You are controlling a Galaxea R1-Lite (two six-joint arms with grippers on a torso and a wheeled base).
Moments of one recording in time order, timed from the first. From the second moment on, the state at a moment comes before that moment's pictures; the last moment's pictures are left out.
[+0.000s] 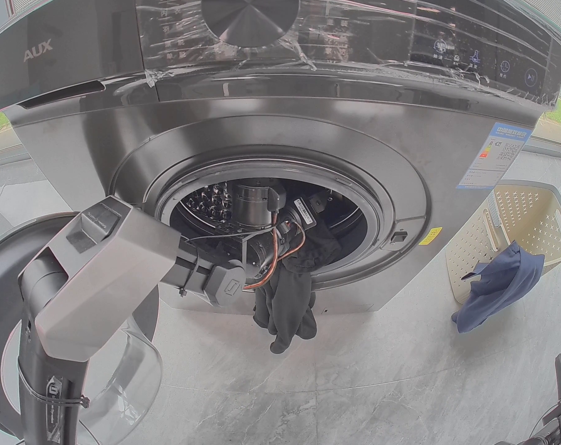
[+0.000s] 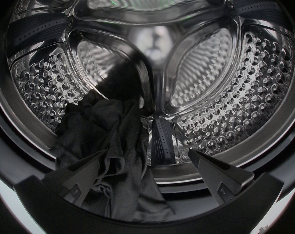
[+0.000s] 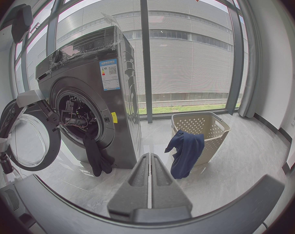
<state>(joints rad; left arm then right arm) -0.61 2.35 -1.51 -0.72 0.14 -0.69 0.00 0.02 -0.02 -0.04 -0.02 0.04</state>
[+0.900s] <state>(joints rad) -0.47 2.32 -1.65 -0.55 0.10 -0.66 -0.01 0.02 -0.02 -0.02 -0.02 0.02</state>
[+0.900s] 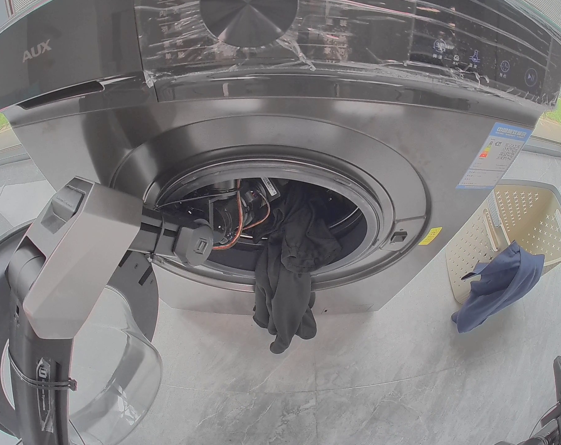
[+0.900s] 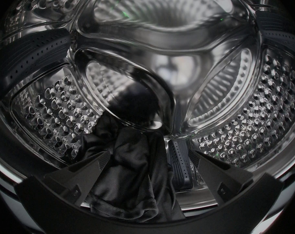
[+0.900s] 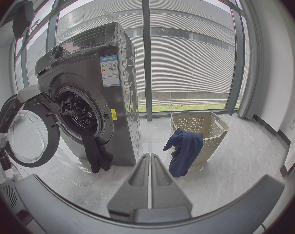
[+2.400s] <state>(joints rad) -0.55 2.49 -1.84 -0.71 0.16 -0.38 -0.01 0.02 -0.02 0.00 -0.03 0.00</state>
